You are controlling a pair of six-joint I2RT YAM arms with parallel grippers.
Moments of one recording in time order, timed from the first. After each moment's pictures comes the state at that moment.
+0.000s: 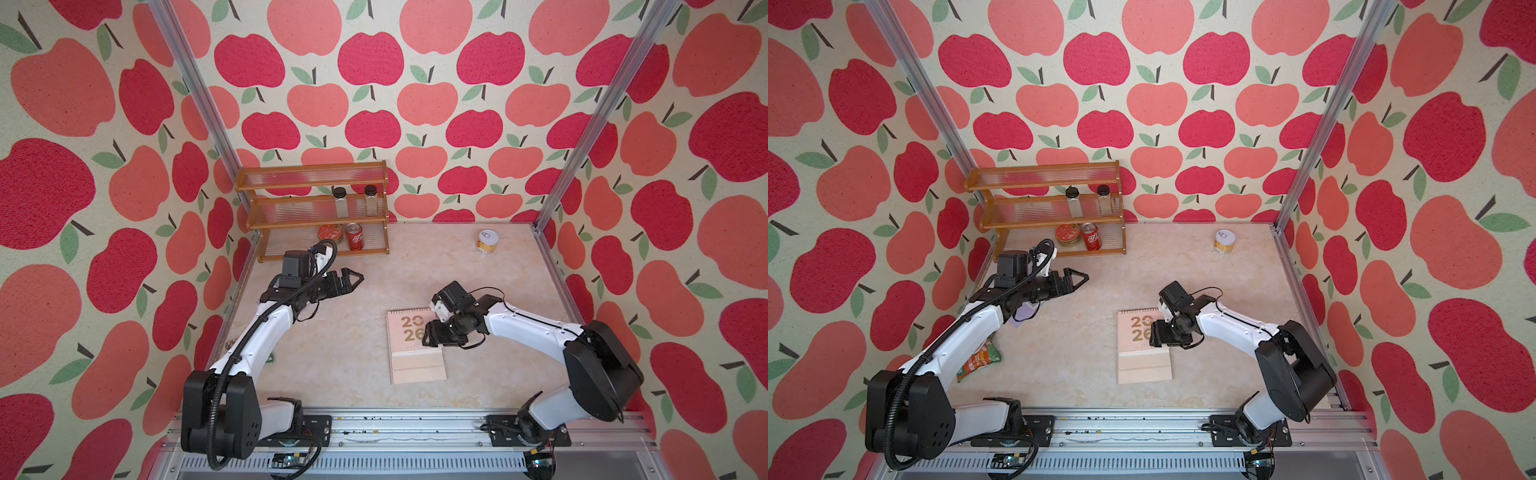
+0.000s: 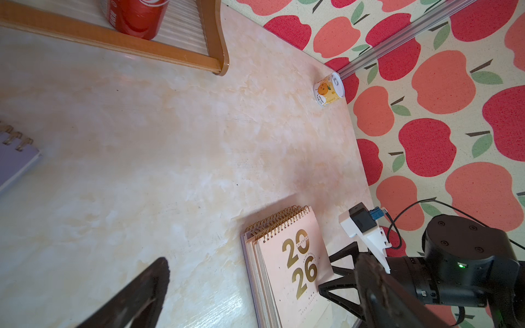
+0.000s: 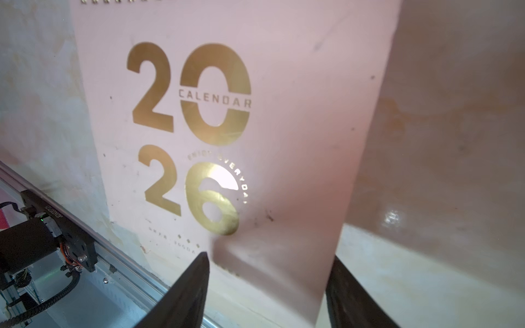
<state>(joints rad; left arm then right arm) -0.13 1.28 0.90 -0.32 0.61 -0.42 0.74 1.52 0.89 -0.62 -0.31 0.50</state>
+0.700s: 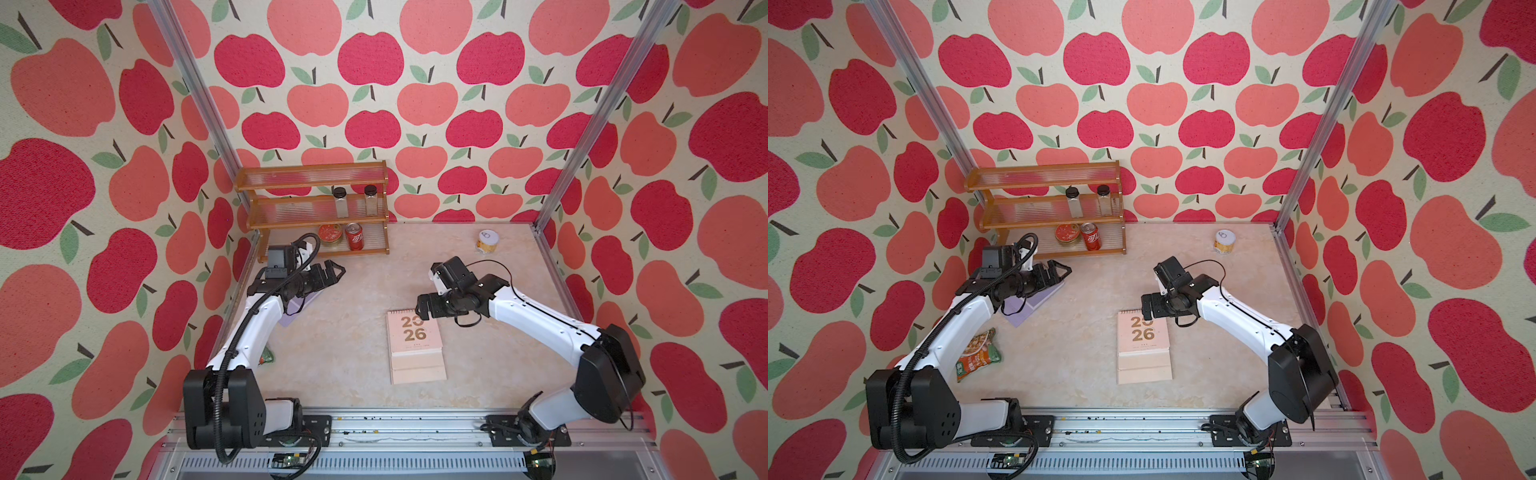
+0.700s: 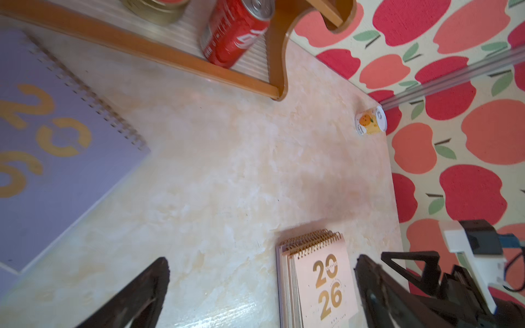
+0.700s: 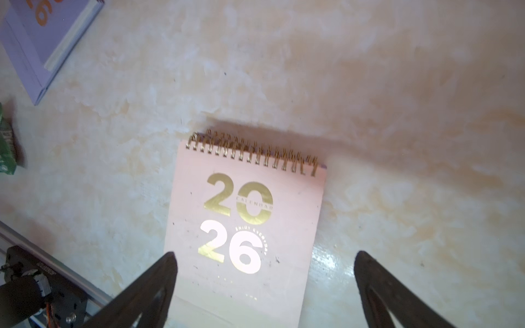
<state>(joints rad) 0.02 1.34 1.03 -0.50 0.50 -0.40 0.74 1.53 1.18 -0.70 -0.08 0.42</state>
